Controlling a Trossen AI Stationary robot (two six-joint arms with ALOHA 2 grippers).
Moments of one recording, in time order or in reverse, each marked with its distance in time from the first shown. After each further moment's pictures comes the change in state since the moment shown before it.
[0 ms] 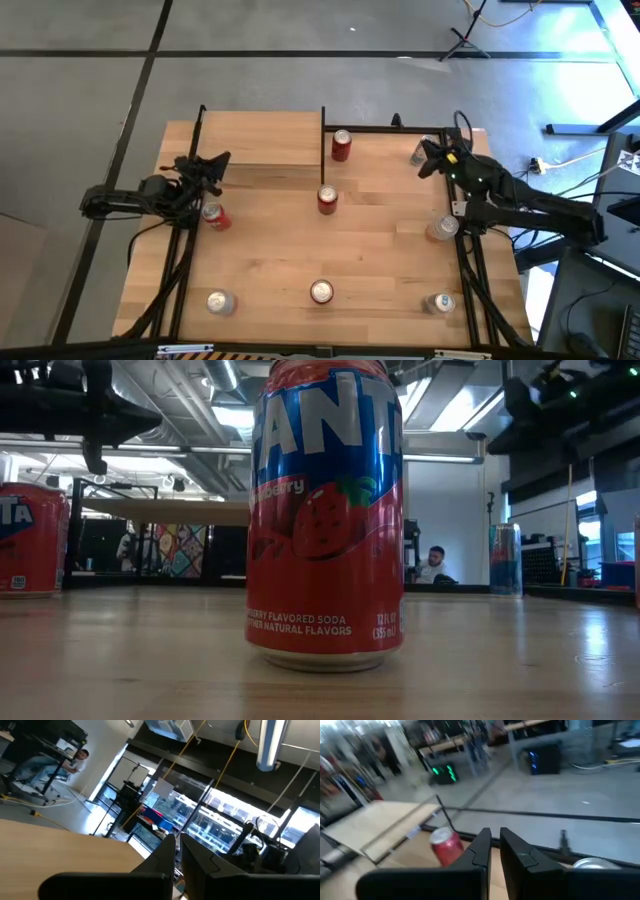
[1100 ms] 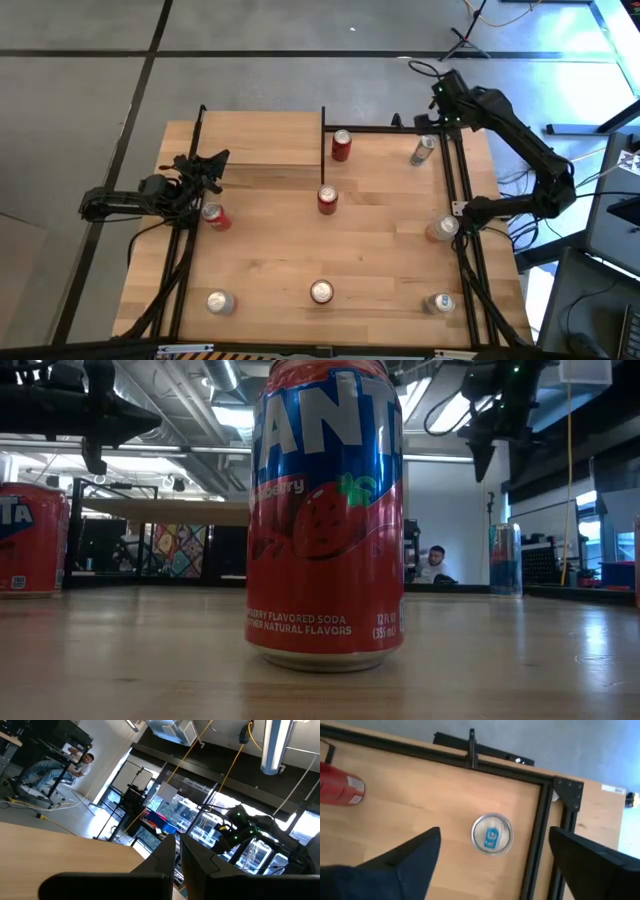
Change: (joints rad) left arm 0.031 0.000 0.002 0.002 0.007 -0.002; right arm -0.653 0.792 0.839 -0.939 -0.457 -0.058
